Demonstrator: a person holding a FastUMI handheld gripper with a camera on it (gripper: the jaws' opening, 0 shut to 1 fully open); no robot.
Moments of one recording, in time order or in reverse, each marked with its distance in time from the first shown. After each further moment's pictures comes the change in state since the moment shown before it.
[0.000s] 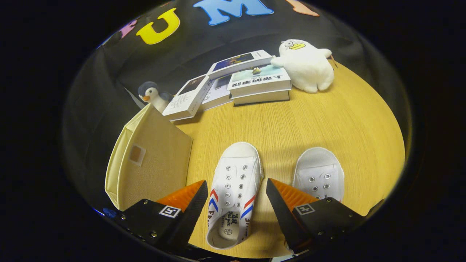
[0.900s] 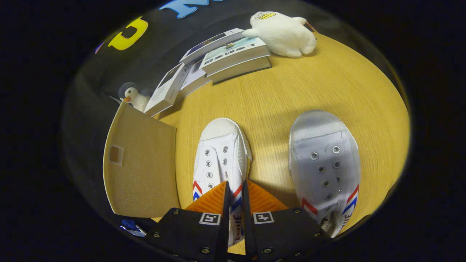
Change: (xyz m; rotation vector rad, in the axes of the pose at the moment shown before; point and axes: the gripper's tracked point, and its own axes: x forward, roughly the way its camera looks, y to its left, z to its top) arm 0.019 -0.022 -0.034 0.168 0.140 0.002
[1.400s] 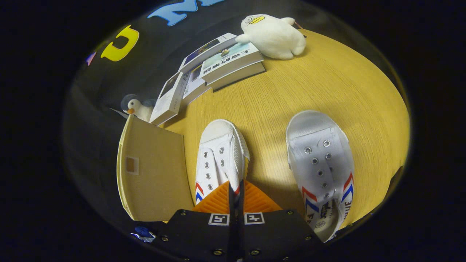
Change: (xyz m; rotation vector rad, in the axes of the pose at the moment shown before) arm -0.030 0.022 0.012 0.086 -0.028 0.036
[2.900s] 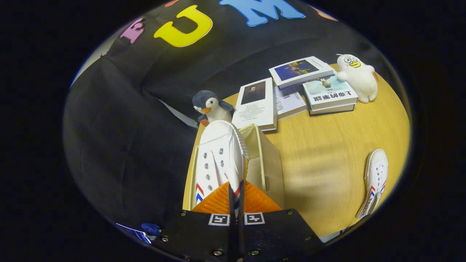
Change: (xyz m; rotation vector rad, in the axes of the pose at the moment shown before) arm -0.023 0.244 0.006 -0.207 -0.048 0.177
